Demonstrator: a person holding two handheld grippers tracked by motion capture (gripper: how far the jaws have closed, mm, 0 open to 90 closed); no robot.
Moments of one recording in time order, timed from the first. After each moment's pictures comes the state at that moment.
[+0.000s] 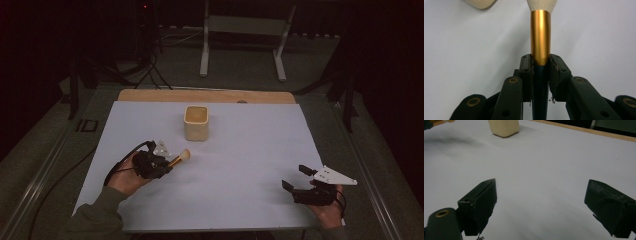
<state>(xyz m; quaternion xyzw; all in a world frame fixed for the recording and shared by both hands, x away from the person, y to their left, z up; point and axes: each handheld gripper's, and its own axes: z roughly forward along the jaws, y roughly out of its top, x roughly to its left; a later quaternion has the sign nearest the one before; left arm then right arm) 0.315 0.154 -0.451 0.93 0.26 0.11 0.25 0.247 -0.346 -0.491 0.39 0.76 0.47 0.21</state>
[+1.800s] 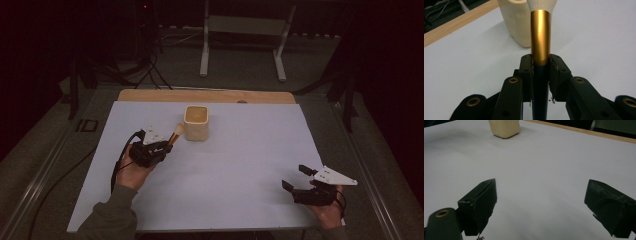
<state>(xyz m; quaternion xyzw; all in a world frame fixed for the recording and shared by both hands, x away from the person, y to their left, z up) 0.328 0.160 -0.440 0.83 0.37 0.21 0.36 0.246 -0.345 -0.490 0.39 0.76 0.48 0.21</state>
